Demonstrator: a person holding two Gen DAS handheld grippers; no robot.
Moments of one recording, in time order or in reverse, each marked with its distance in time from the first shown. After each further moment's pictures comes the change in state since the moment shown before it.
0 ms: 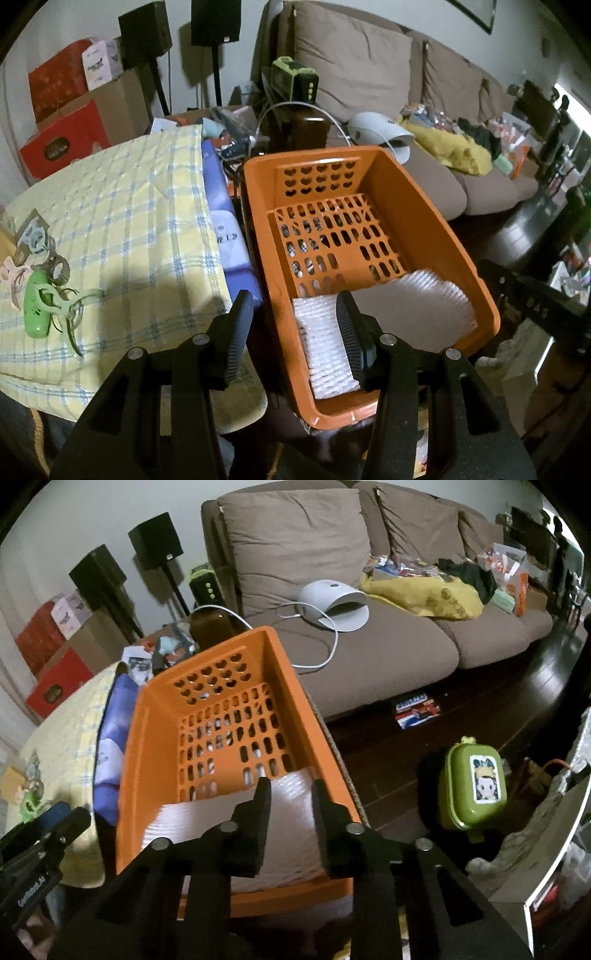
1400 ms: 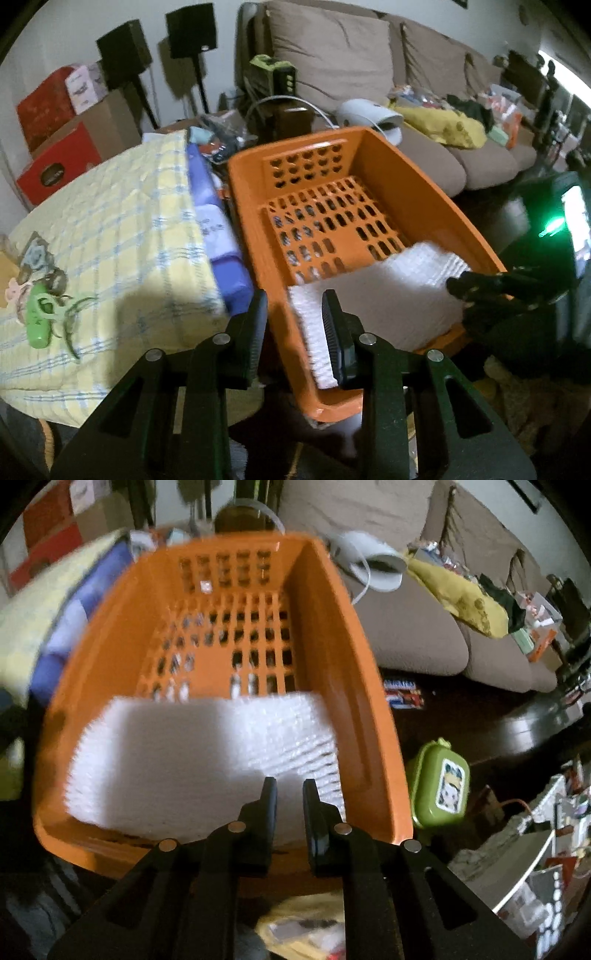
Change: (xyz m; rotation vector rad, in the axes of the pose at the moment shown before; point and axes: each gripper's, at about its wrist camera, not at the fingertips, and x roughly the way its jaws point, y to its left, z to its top) left arm 0.009 -0.020 -0.022 0.111 -0.011 0.050; right arm 0.055 0.031 -0.035 -0.287 0.206 -0.142
